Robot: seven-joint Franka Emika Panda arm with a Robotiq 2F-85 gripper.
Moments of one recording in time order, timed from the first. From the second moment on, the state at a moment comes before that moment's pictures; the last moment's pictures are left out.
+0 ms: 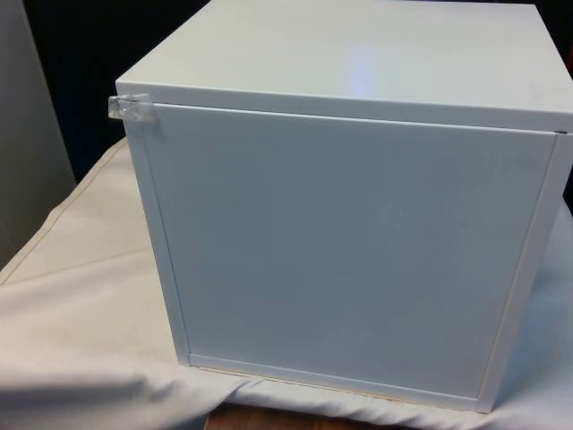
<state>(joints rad) 0.46 -0.08 -0.45 -2.03 -0.07 1.91 0.00</state>
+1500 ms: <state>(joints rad) 0.46 -0.25 -0.41 -2.20 -0.18 2.05 -0.03</state>
